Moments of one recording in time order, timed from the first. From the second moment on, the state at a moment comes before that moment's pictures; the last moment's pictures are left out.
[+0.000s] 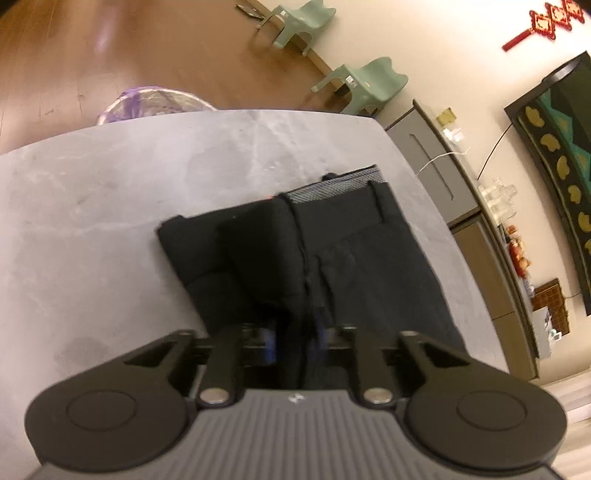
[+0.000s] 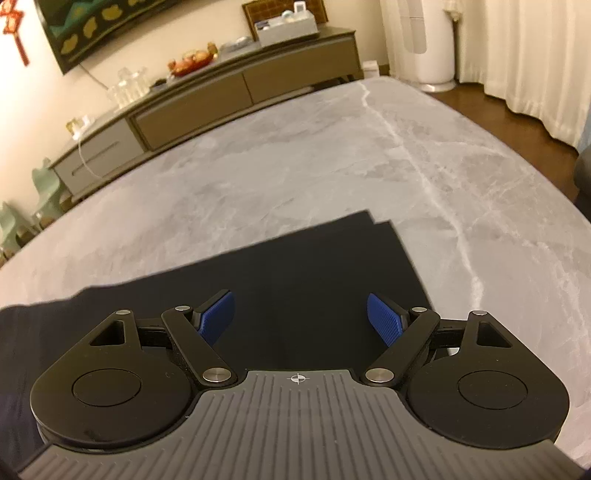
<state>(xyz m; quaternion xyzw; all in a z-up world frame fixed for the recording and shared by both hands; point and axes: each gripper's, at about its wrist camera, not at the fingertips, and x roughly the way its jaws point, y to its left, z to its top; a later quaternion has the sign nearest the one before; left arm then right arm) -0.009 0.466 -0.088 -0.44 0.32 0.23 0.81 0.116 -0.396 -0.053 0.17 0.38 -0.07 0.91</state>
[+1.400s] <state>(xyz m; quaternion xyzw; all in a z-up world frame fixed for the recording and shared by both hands) -0.007 0.486 -0.087 -0.33 0.35 0.29 0.83 0.146 -0.393 -0.038 0.06 0.33 -0.10 0.94</state>
